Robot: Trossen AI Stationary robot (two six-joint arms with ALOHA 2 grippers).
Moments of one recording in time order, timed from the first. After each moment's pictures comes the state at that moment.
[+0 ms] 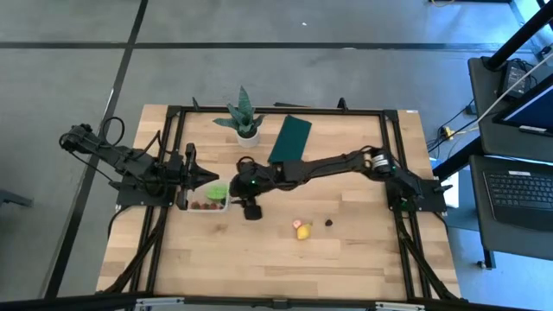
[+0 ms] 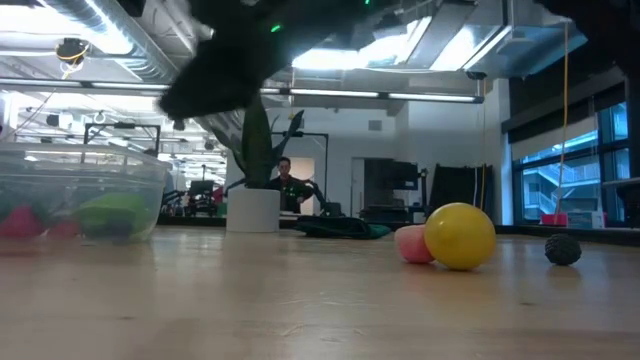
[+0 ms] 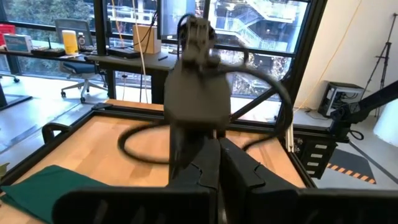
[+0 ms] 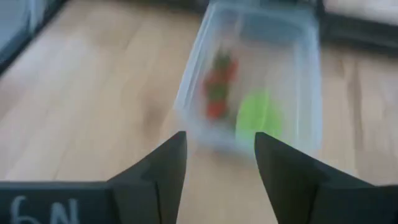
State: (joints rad) left arm -0.43 0.53 0.59 -0.09 -0.47 -0.15; right arm 0.06 2.25 1.86 -0.24 -0.10 -0.15
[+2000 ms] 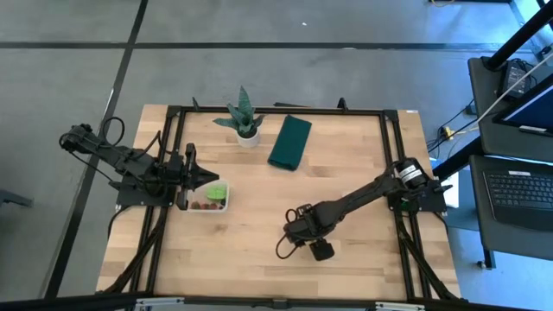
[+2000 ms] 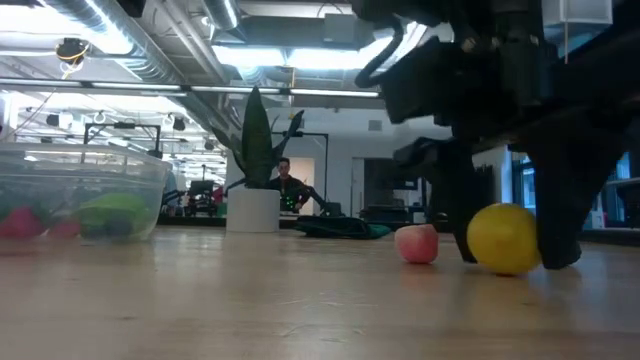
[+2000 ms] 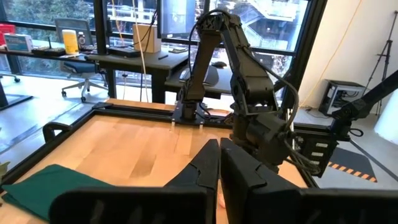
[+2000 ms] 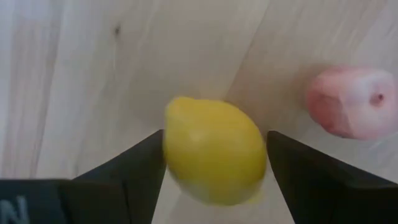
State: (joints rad) left arm -0.43 0.53 0.59 -0.10 -0.47 -0.15; right arm 0.38 2.02 1.37 -0.80 -0.10 0.02
